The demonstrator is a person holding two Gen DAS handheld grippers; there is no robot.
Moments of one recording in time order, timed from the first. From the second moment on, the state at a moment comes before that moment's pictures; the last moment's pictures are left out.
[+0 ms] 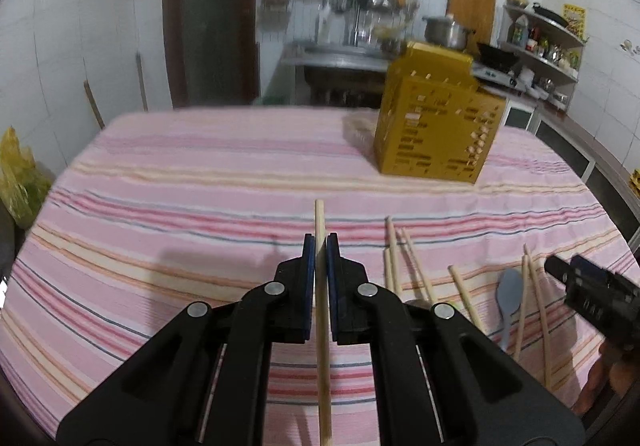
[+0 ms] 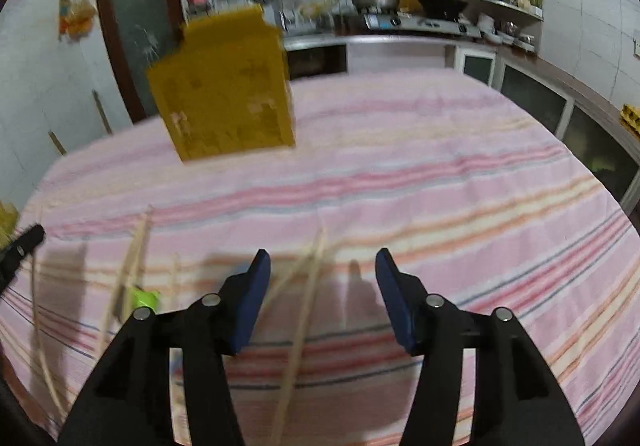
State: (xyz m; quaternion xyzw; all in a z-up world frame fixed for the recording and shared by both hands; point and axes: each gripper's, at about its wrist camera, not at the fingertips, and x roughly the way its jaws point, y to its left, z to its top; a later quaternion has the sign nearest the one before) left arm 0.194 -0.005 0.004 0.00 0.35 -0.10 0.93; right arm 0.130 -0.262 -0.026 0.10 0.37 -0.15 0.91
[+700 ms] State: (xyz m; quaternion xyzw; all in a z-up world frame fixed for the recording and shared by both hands) left arm 0.211 -0.010 -0.005 0.00 0.37 -0.11 0.92; right arm 0.162 -0.265 -0.035 0.12 0.41 -0.16 0.89
